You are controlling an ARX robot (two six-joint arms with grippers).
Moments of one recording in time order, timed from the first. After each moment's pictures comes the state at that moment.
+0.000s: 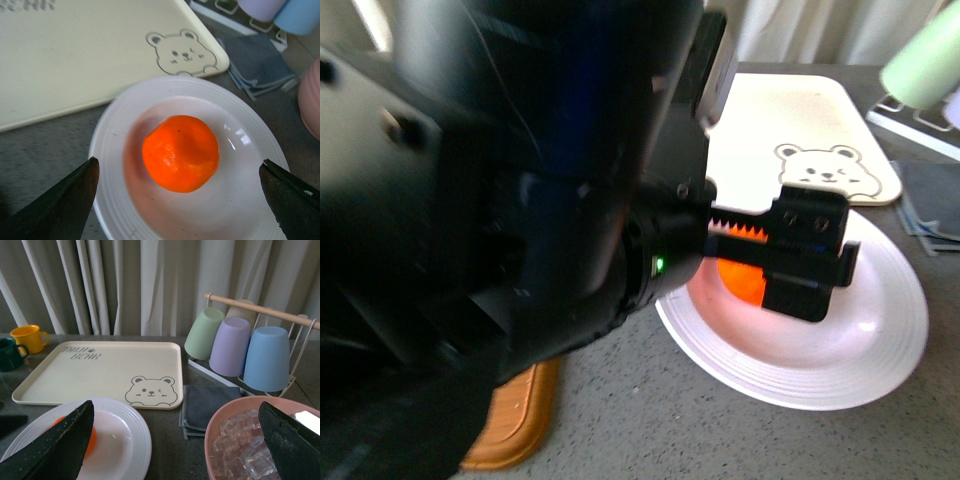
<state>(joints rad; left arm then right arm) -0.70 1.85 0.71 0.73 0.03 -0.31 0.00 0.01 0.02 0.00 0.00 -0.01</state>
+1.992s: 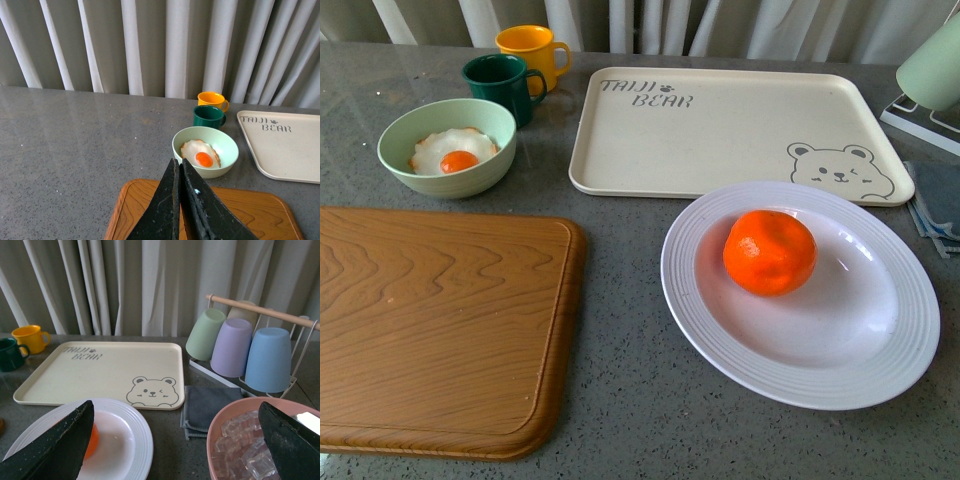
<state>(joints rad) 0.00 0.24 0.01 0.24 0.00 -0.01 0.00 0.01 0.02 0.00 0.00 -0.01</state>
